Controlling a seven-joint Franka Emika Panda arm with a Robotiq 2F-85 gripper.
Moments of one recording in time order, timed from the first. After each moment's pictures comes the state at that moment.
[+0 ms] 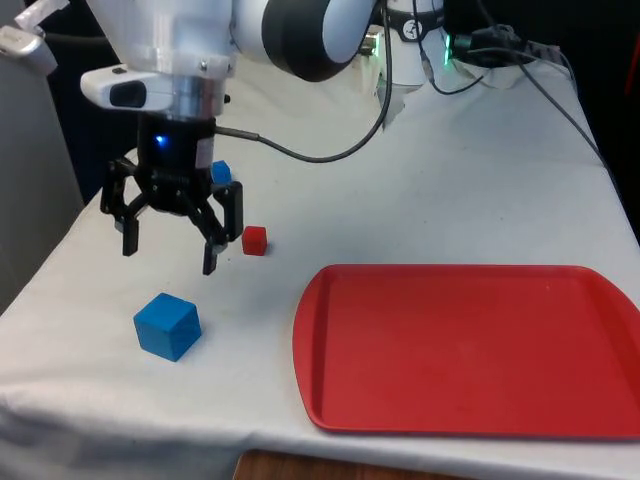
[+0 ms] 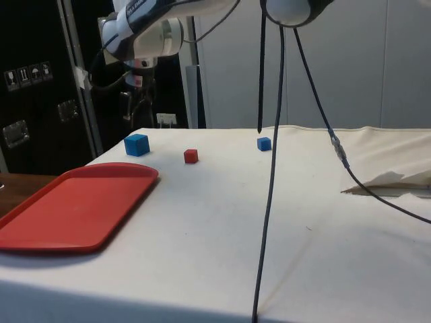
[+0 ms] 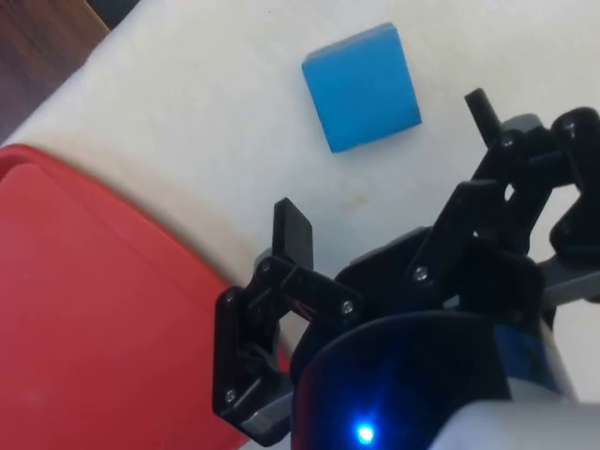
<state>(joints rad) 0.22 1.13 -0.82 -1.16 0.86 2.31 -0.56</state>
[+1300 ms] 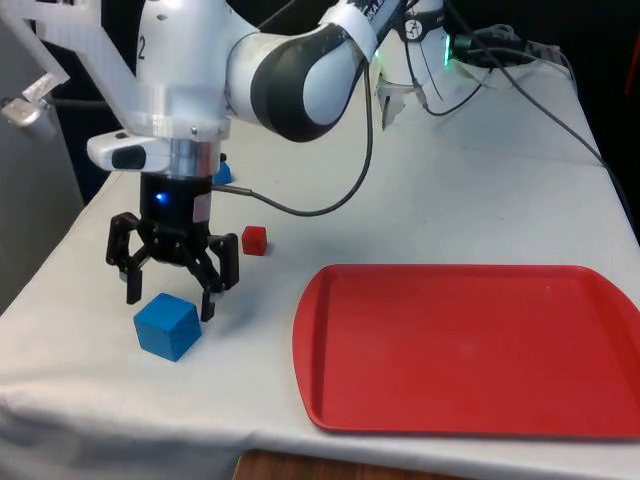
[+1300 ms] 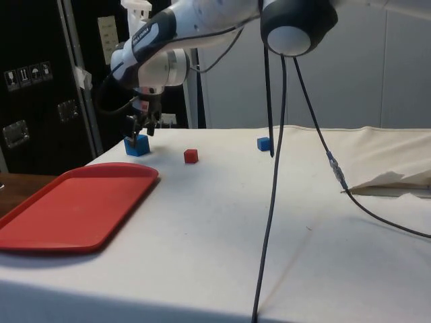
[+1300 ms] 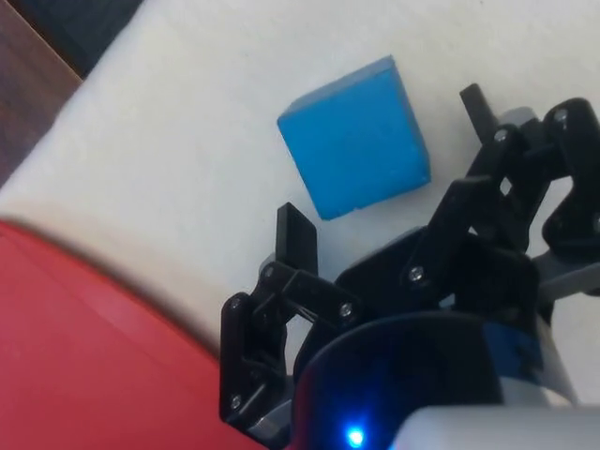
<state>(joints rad) 0.19 1.27 -0.82 -1.09 1.06 2.38 -0.62</state>
